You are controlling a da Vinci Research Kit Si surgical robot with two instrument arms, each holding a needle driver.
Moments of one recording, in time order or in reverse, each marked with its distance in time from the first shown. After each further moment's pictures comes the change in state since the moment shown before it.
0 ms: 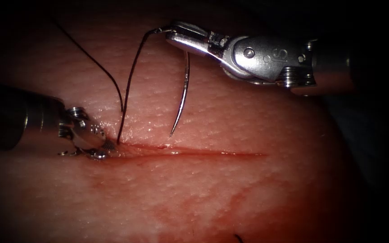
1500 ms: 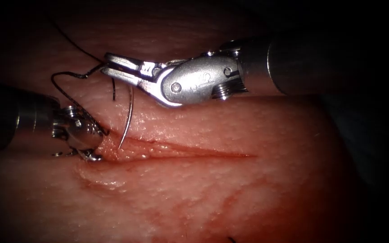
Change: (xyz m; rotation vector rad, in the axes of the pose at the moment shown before) right arm -0.005 -0.008 0.006 0.069 0.051 -0.243; left arm 0.001 0.001 -0.002 0.020 0.095 0.017
